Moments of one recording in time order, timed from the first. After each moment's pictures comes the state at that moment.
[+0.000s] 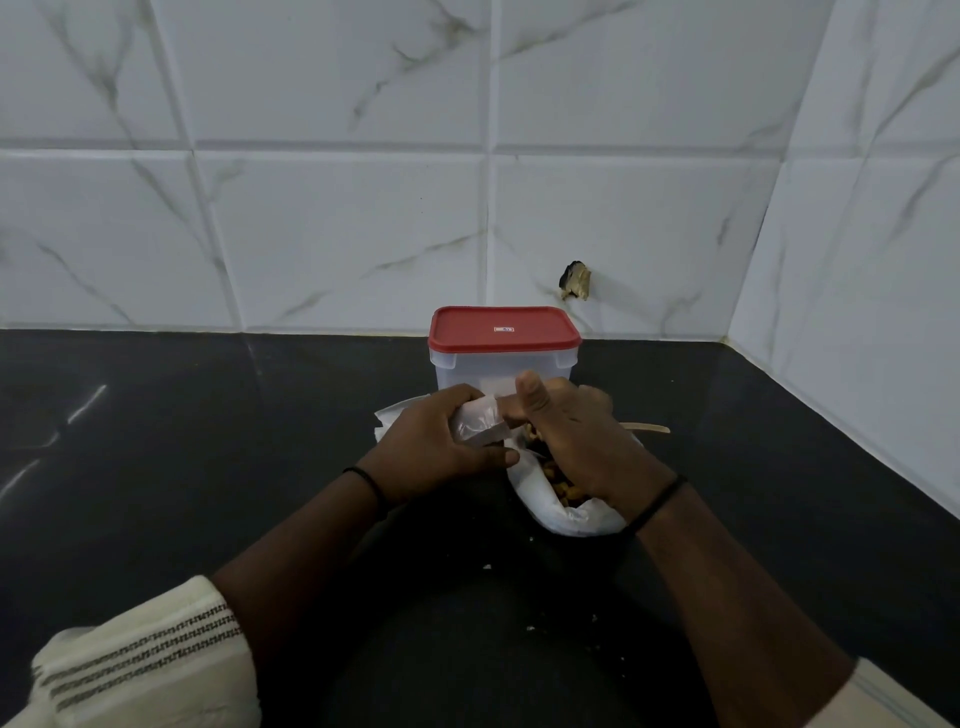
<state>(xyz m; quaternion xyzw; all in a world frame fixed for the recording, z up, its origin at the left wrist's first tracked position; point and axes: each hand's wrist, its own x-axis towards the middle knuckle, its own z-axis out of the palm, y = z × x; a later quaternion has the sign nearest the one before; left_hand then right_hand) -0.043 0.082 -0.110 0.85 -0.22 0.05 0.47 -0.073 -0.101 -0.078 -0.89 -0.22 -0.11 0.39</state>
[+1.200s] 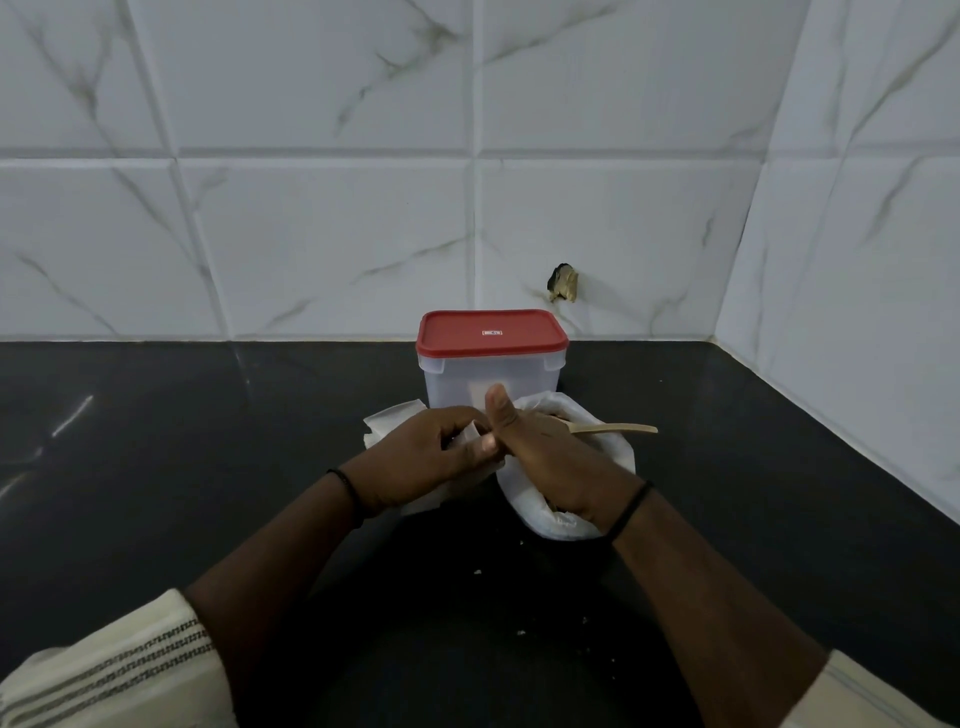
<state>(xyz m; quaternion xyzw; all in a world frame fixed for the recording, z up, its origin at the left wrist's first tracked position) -0.049 0.084 -0.101 0.85 -0.31 -0.02 0.43 -0.084 -0.089 -0.080 -0.87 -0.18 0.02 0.46</state>
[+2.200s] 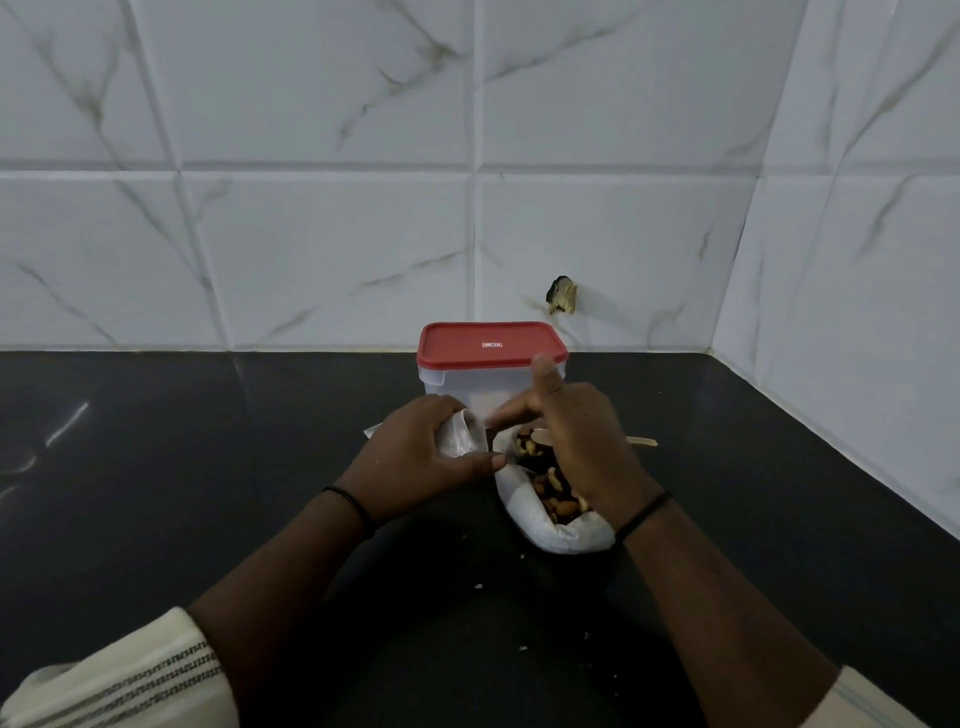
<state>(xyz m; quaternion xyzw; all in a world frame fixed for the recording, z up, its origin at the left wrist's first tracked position) -0.048 0.086 -0.102 0.89 -0.24 0.17 0.35 -0.067 -0.107 -0.079 -0.83 -0.18 -0.15 0.51</state>
